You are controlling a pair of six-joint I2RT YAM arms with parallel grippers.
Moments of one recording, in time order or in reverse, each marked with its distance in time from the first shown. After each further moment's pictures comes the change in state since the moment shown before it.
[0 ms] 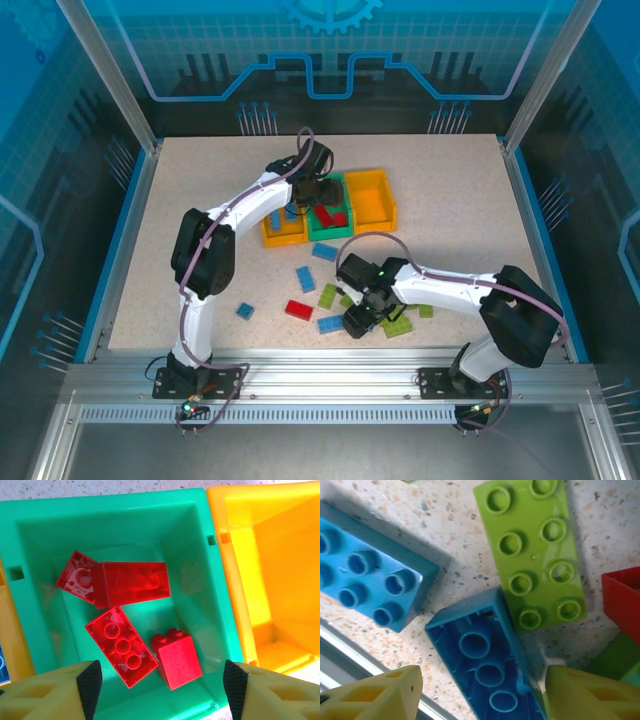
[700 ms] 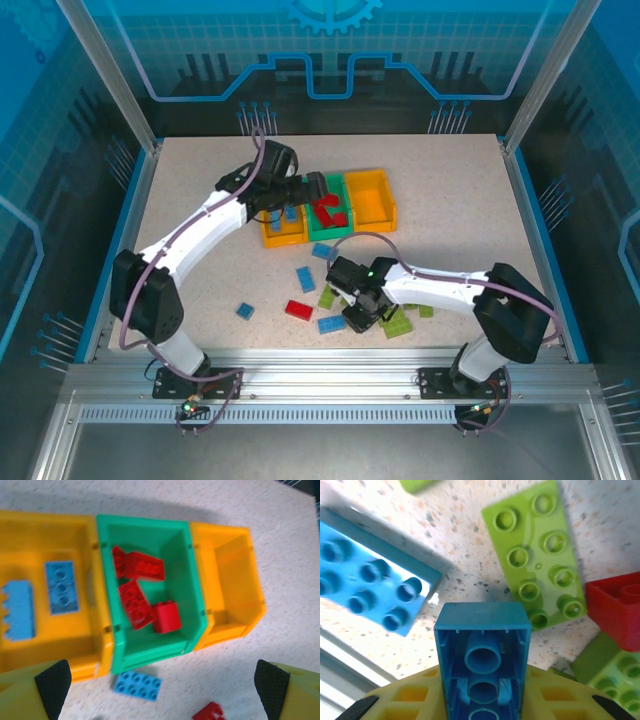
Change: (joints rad) left arm 0.038 -0.475 -0.378 0.068 -0.005 -0.095; right arm 0.056 0.007 0.085 -0.077 0.092 0.016
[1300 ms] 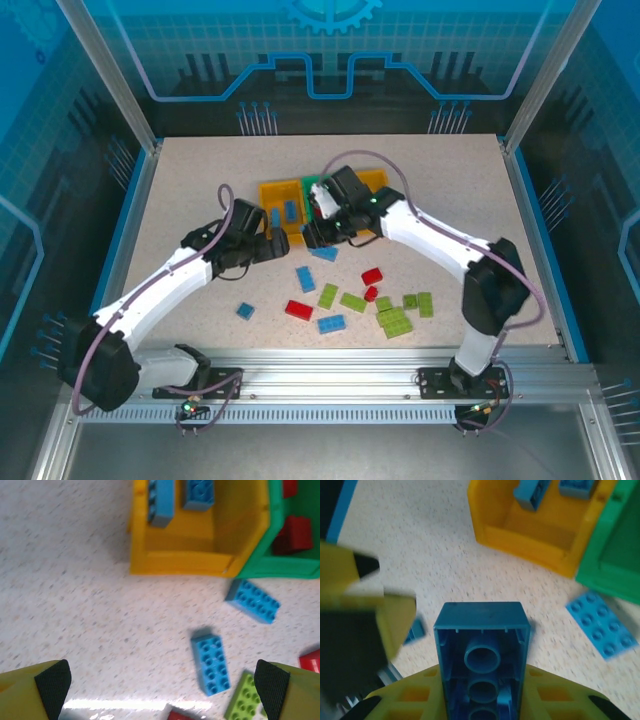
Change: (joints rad) left arm 0.001 -0.407 -0.501 -0.101 -0.147 -0.045; right arm -0.269 0.262 0.591 0.152 -0.375 0.120
